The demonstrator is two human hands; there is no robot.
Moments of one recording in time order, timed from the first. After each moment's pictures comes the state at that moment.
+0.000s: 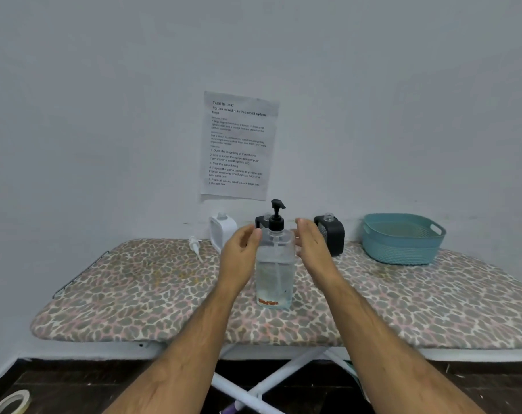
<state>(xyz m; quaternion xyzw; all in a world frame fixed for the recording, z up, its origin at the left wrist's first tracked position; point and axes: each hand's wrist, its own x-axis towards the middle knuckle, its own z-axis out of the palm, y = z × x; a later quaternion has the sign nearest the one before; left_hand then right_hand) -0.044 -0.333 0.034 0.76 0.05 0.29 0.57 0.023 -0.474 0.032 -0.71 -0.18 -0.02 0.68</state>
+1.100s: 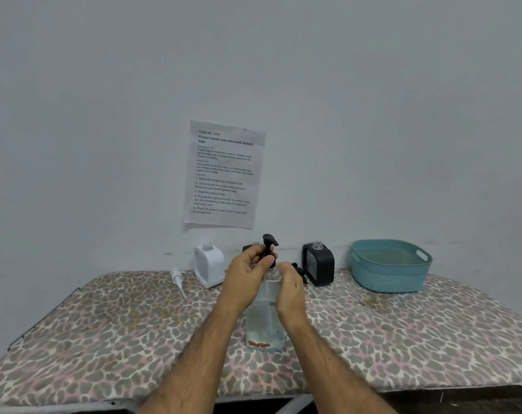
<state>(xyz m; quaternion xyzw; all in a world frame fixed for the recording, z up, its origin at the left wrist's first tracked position) -0.001 -0.339 0.049 0.73 -0.07 0.23 0.64 0.030 -0.433 0.004 -0.66 -0.12 -0.14 0.73</state>
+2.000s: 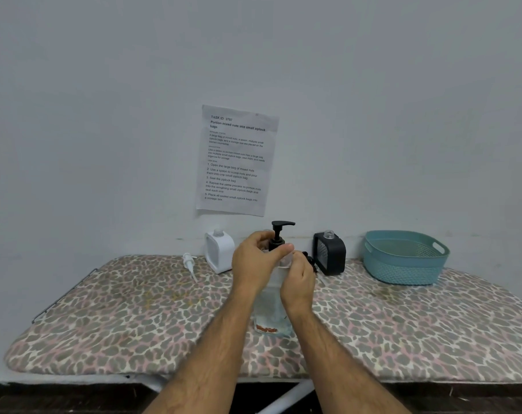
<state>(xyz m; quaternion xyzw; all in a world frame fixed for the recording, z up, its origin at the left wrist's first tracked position) -0.010 -0.352 0.058 0.77 0.07 0.28 0.56 0.026 -0.424 0.002 -0.69 -0.08 -0.21 0.69</state>
